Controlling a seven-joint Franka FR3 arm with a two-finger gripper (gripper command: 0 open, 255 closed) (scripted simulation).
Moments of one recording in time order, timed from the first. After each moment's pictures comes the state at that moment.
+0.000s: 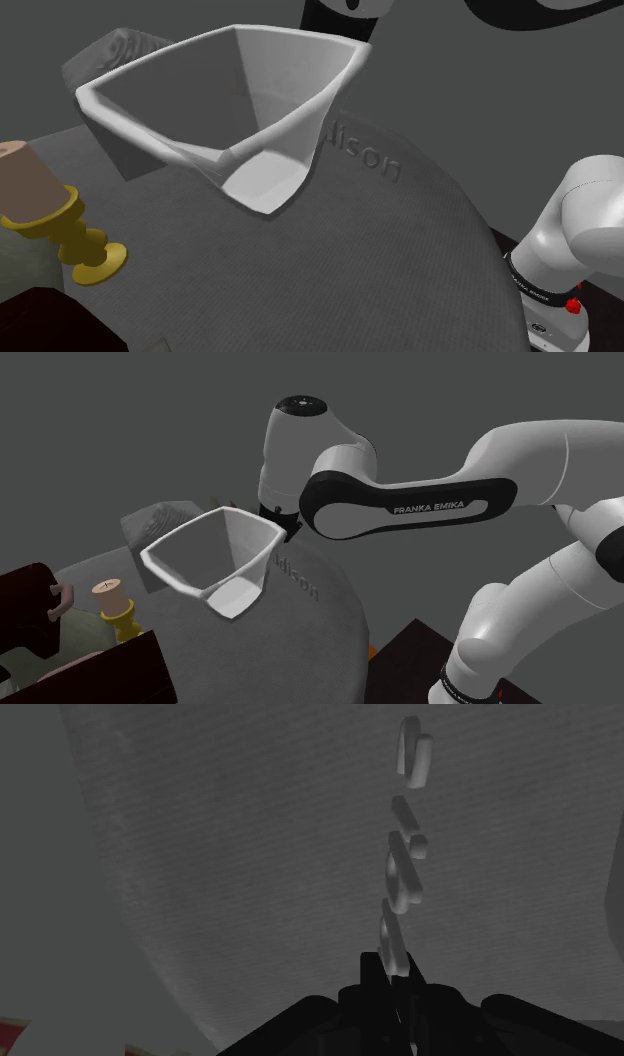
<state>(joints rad) 0.17 -0.45 0.54 -2.05 -0.06 1.97 0.72</state>
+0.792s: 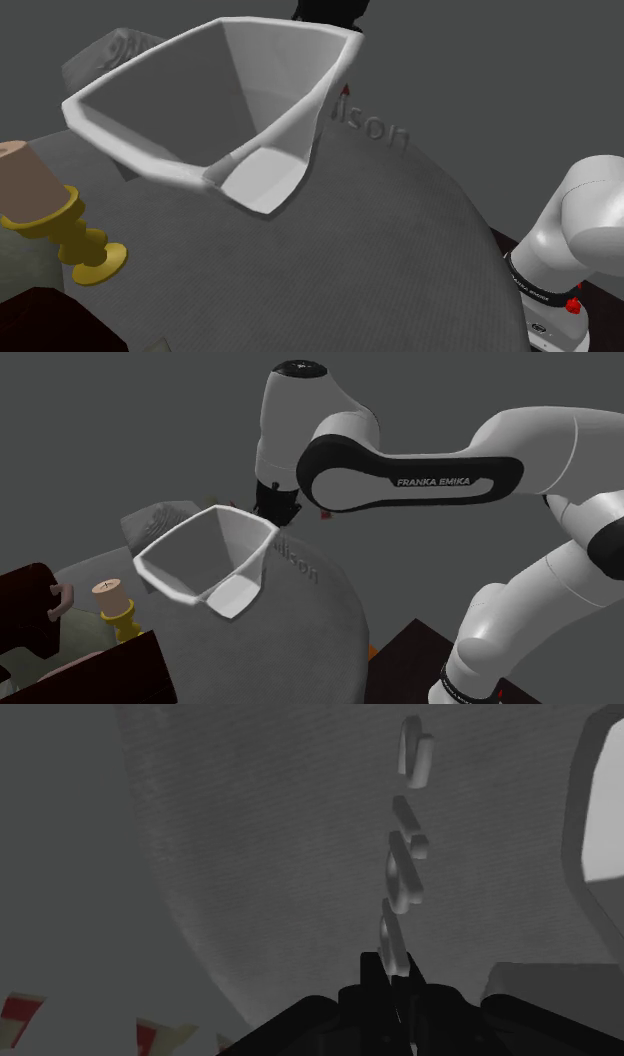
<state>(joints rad) 0.16 -0.42 0.53 -1.92 -0.07 1.86 0.70</state>
